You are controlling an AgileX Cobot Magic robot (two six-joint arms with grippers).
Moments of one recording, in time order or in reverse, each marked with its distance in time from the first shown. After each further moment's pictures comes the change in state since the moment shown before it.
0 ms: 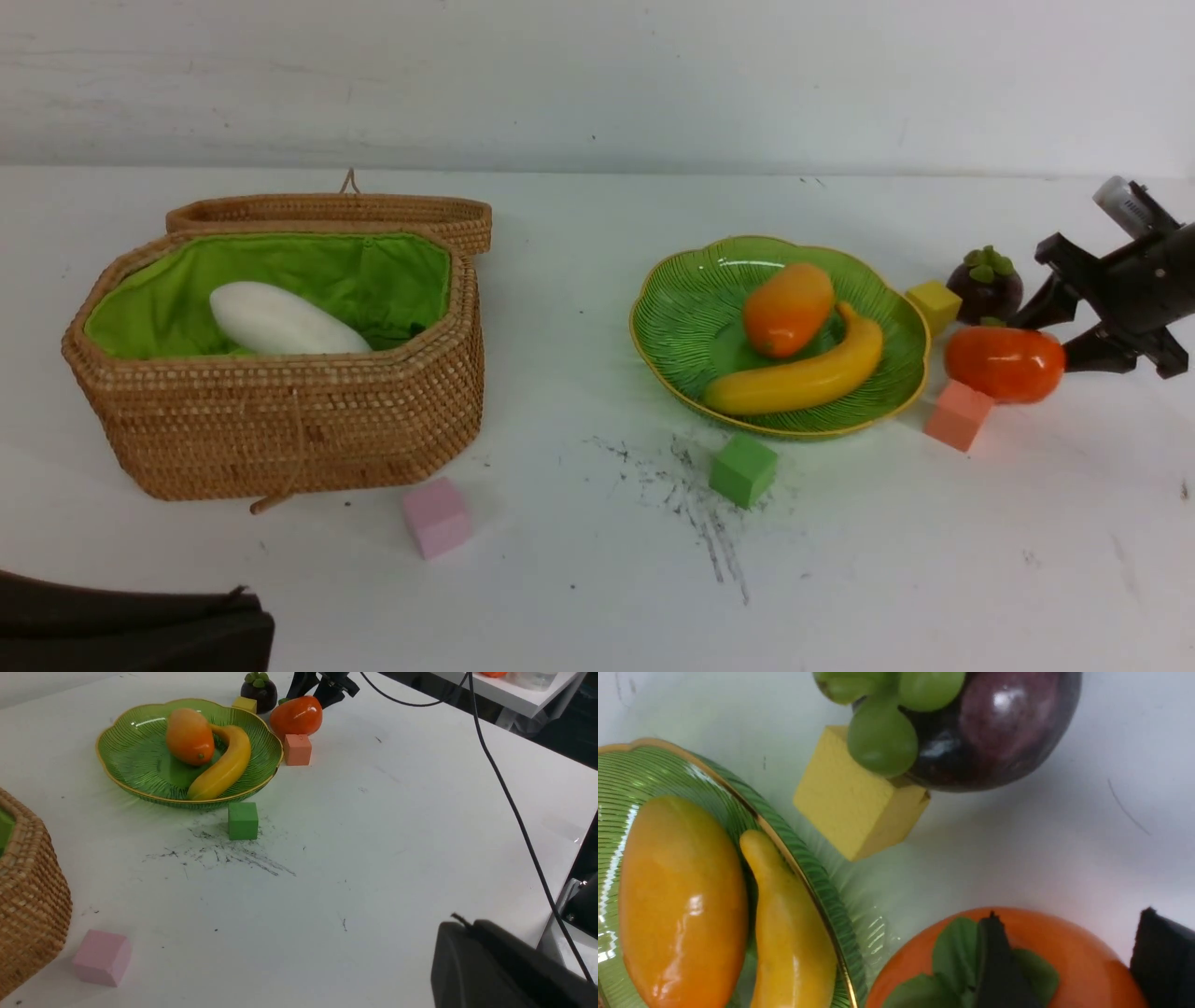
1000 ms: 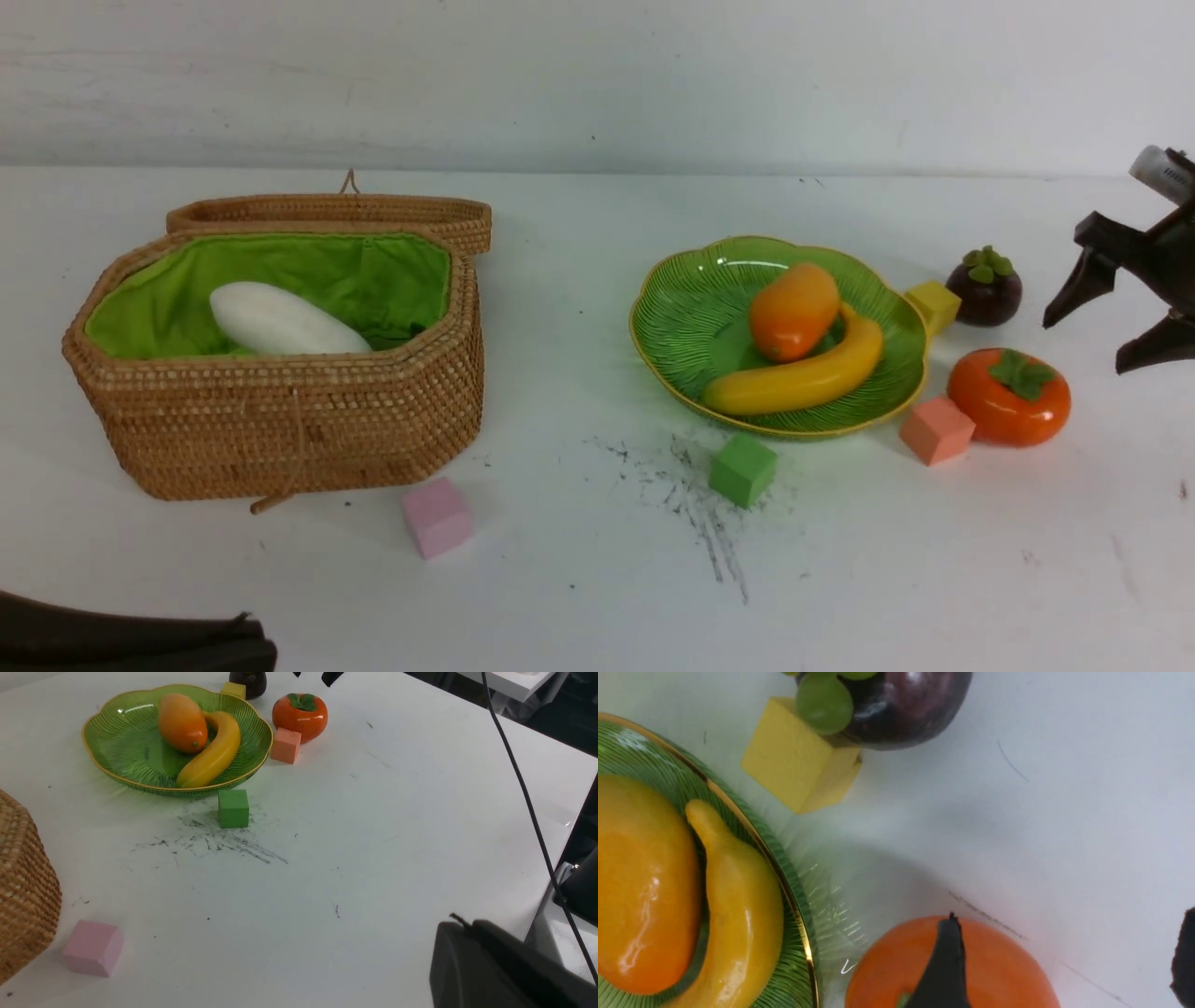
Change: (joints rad) right arm 0.000 -0.064 -0.084 -0.209 0.137 0.131; left arm 0.000 0.000 0.000 0.001 0.029 0.007
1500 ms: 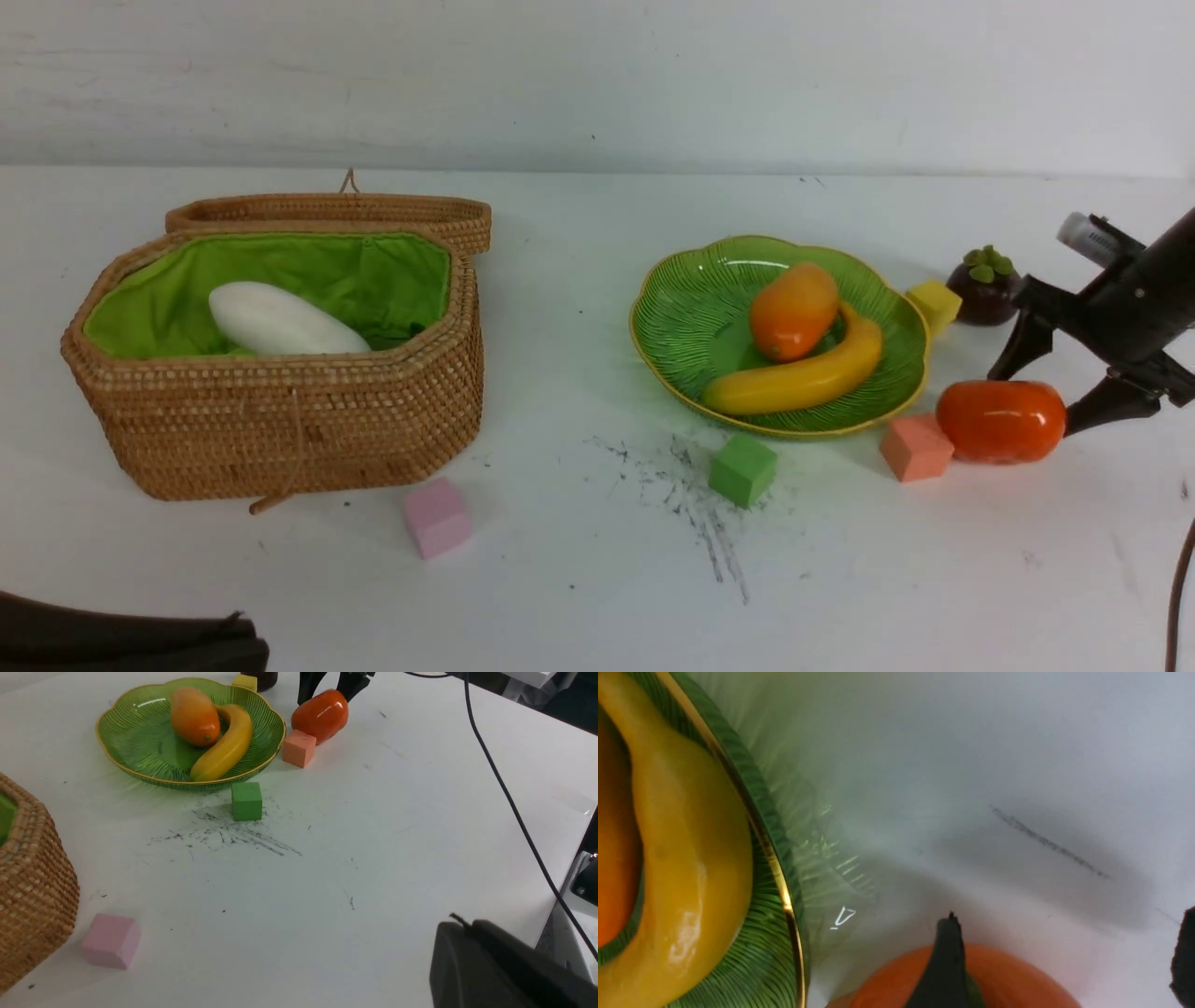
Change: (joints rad) right arm 0.075 -0.020 0.180 -0.004 -0.049 -0.001; left arm 0.000 0.000 0.000 0.034 0.002 0.001
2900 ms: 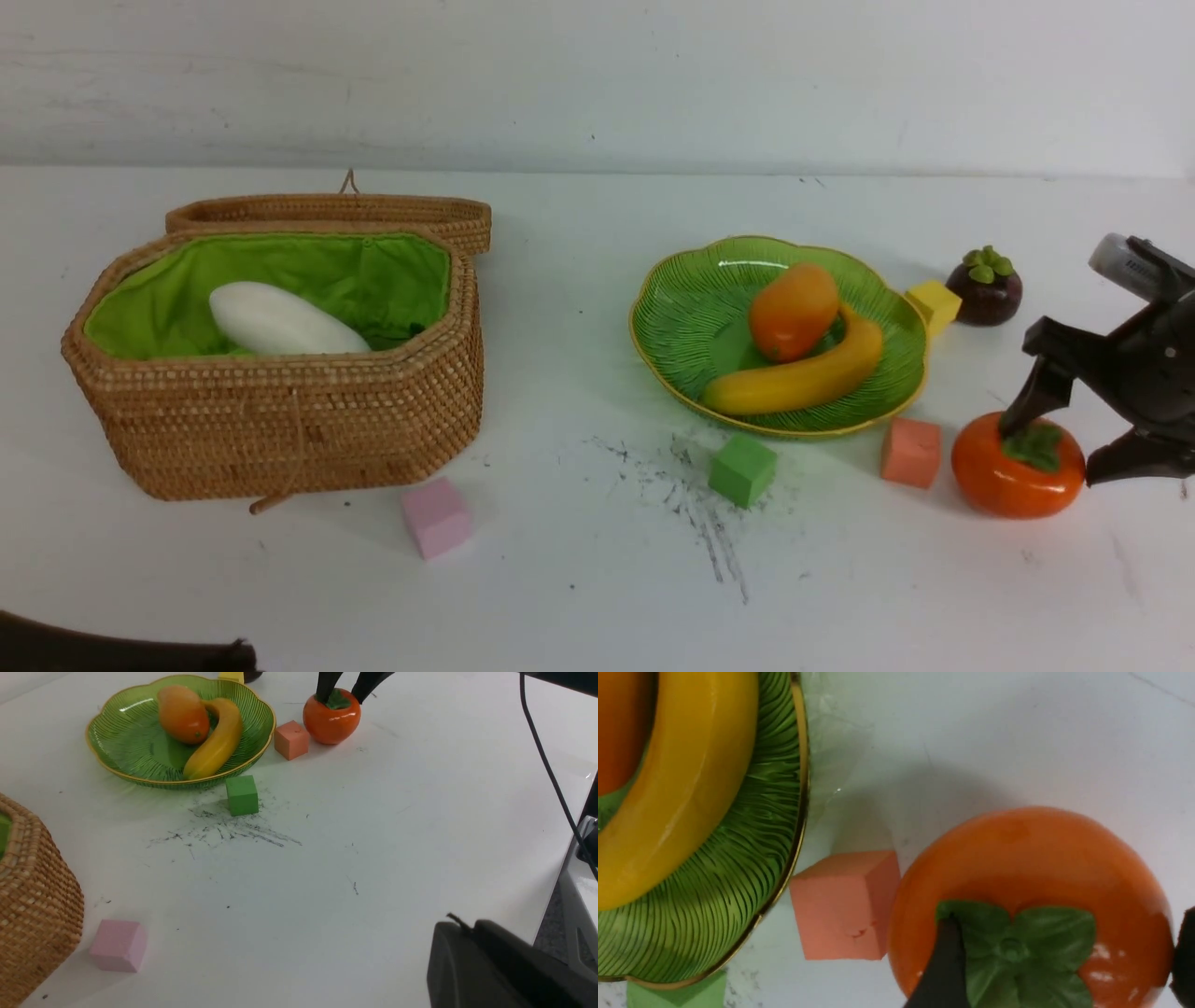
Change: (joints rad) right arm 0.068 -0.408 0.581 -0.023 -0.331 0.023; left arm 0.000 0.000 0.000 0.003 0.034 0.085
